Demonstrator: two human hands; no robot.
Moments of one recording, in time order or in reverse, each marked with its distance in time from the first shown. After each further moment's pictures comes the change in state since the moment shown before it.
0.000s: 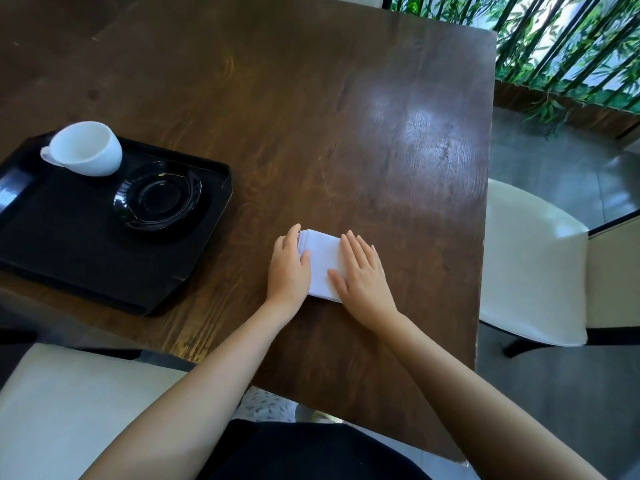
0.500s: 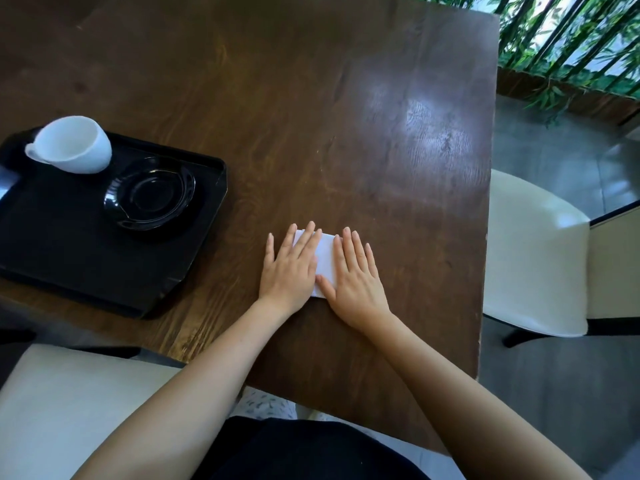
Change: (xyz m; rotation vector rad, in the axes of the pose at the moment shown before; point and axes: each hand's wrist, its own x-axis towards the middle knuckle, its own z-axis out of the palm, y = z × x) left_hand 0.009 -0.031 0.011 0.675 -0.241 0.378; right_hand 0.000 -0.006 0.018 -0.210 -0.066 0.001
